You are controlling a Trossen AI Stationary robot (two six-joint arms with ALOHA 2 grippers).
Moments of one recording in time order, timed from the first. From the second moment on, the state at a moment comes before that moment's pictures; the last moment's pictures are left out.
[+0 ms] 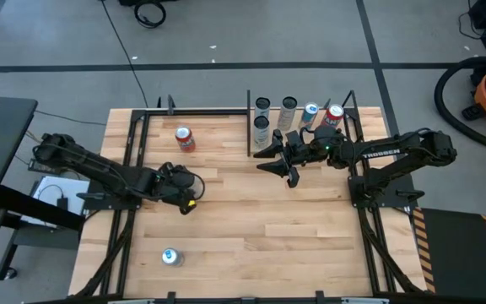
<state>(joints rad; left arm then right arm) -0.30 1.21 0.74 -0.73 -0.50 -0.77 -0.11 1.27 0.73 0.69 -0.32 0.29</state>
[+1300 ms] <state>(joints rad) -0.19 1.39 0.75 -0.14 -0.29 -0.42 -0.08 1.36 0.73 0.46 -0.32 0.08</state>
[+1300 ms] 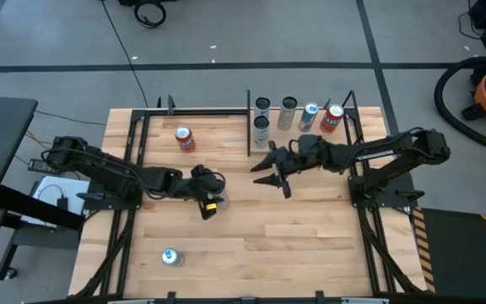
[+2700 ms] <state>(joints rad) -0.17 1.40 0.74 -0.10 -0.28 -0.38 -0.06 1.57 0.73 0.84 -0.25 0.03</state>
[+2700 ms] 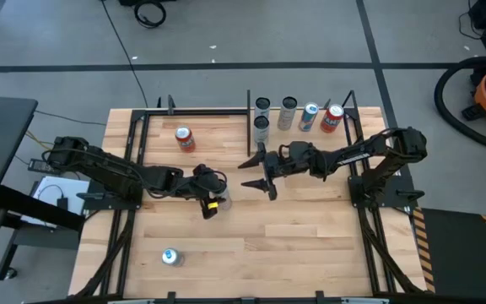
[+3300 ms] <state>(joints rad) -0.17 1.40 0.74 -0.10 -0.28 -0.35 -0.02 1.76 0.73 1.02 -0.21 -0.05</state>
